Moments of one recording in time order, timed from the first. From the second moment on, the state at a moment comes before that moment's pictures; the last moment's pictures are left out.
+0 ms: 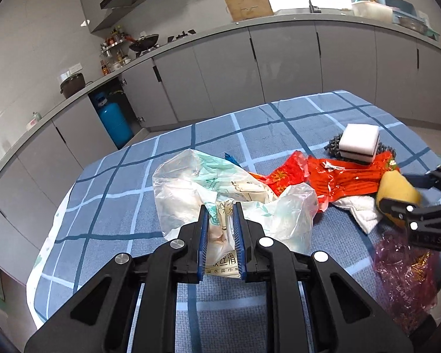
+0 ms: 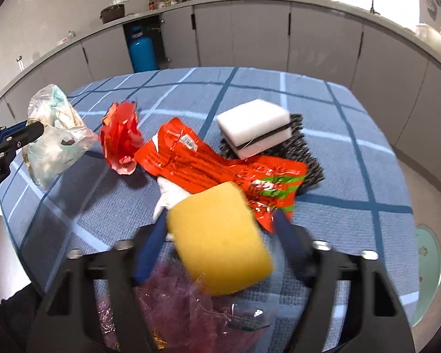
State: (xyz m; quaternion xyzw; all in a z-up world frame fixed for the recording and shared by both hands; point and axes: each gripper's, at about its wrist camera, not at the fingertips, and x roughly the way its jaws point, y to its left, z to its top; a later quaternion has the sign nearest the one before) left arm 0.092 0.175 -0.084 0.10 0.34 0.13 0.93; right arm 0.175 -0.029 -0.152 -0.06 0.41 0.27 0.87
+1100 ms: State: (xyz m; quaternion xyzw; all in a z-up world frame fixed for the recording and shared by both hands) left arm 0.142 0.001 -0.037 0.18 0.26 -0.04 0.95; right arm 0.165 -0.190 -0.105 0.06 0.30 0.12 0.95
